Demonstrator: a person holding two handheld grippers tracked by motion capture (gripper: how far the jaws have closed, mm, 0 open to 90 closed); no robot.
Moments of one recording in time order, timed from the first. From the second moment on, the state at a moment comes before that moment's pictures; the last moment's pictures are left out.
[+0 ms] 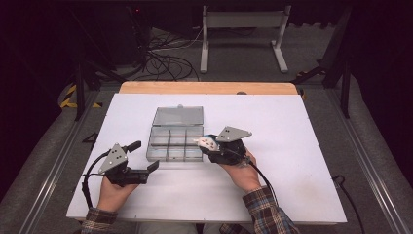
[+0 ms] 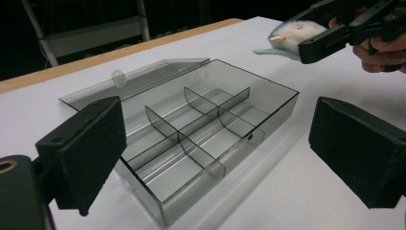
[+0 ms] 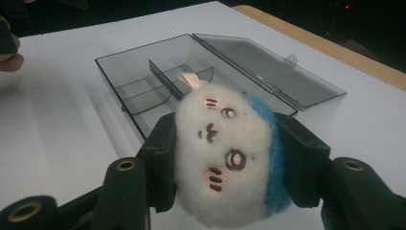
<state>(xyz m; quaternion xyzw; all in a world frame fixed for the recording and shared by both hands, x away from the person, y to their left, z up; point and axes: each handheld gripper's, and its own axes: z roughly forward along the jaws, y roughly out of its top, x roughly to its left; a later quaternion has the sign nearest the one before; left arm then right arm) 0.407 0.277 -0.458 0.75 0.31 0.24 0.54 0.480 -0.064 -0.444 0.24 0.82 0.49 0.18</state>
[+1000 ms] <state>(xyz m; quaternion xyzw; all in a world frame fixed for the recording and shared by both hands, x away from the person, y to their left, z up) 0.410 0.276 -0.461 0.75 0.32 0.24 0.53 0.519 -0.007 -0.438 0.22 0.82 0.49 0.22</state>
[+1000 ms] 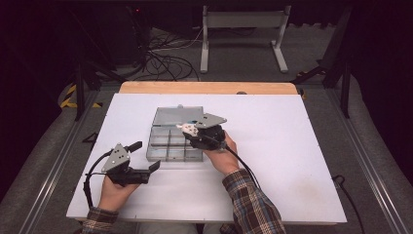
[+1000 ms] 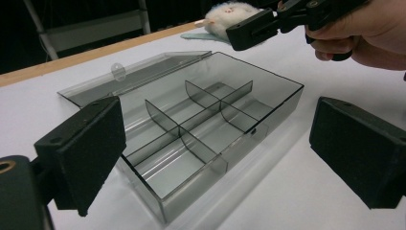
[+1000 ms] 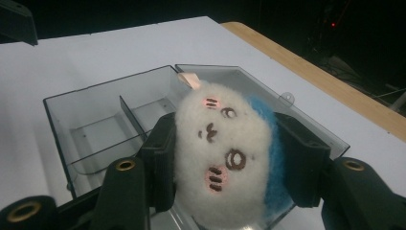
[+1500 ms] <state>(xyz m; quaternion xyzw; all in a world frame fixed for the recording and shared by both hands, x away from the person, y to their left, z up) 0.411 0.279 -0.462 0.75 0.32 0.24 0.53 0.538 0.006 -0.453 0.24 0.84 0.45 0.21</state>
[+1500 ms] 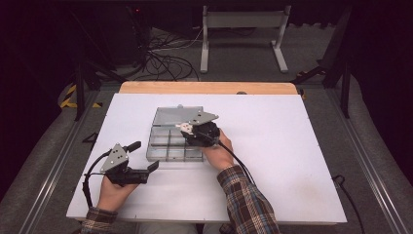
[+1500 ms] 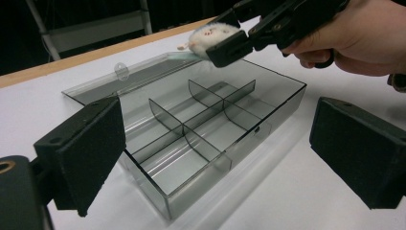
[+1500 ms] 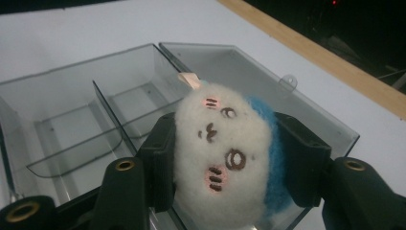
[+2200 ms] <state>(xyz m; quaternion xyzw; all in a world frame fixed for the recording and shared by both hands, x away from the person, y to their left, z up) 0.411 0.277 -0.463 0.75 0.31 0.24 0.53 0.543 0.006 -0.466 0.24 0.86 0.40 0.21</state>
